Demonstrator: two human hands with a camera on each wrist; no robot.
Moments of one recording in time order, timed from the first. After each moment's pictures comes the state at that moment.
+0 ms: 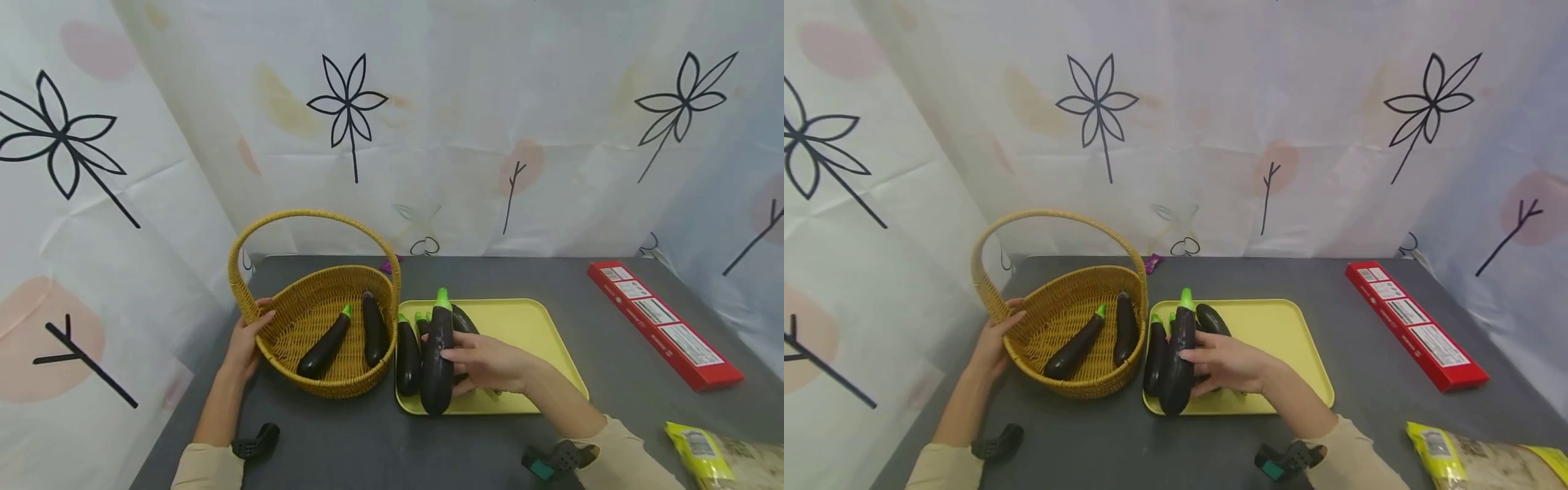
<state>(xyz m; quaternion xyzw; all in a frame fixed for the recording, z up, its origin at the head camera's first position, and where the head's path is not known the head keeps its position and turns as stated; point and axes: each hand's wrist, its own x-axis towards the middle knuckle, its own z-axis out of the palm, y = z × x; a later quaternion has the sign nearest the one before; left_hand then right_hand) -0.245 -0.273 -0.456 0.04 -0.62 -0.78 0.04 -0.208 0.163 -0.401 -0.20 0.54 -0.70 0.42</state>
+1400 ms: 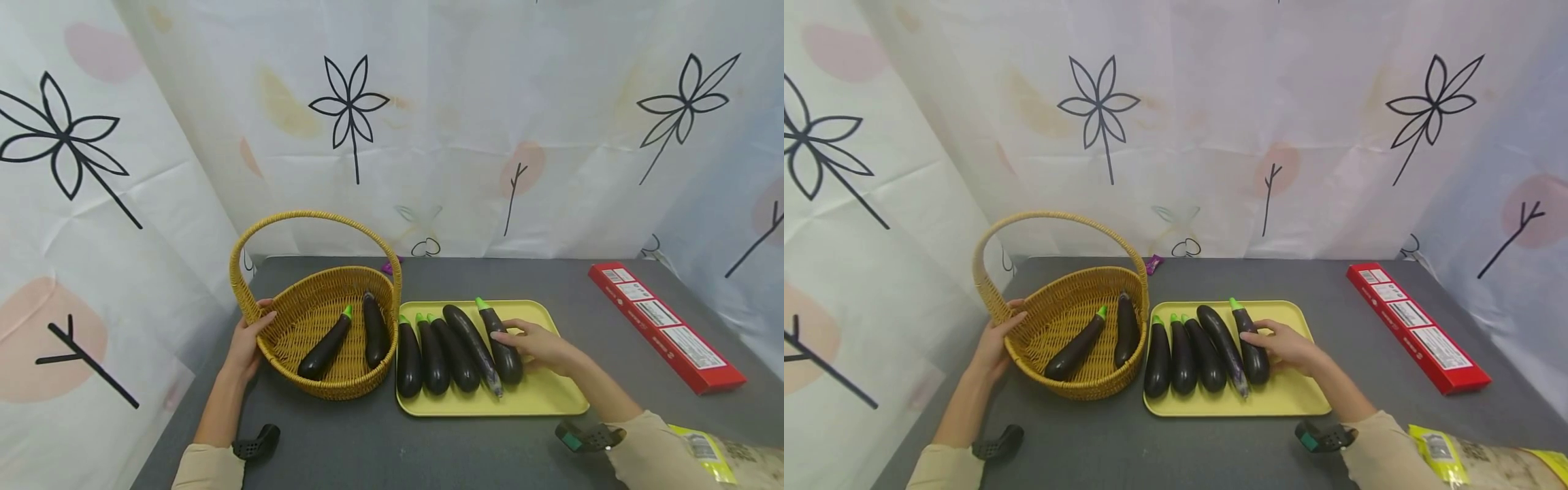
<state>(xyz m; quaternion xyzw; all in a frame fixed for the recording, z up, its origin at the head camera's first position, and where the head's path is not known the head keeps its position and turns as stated) -0.244 -0.273 -0.456 0.04 -0.62 -0.78 0.04 -0.243 0.245 -0.432 -0.04 0.79 -0.56 0.25</state>
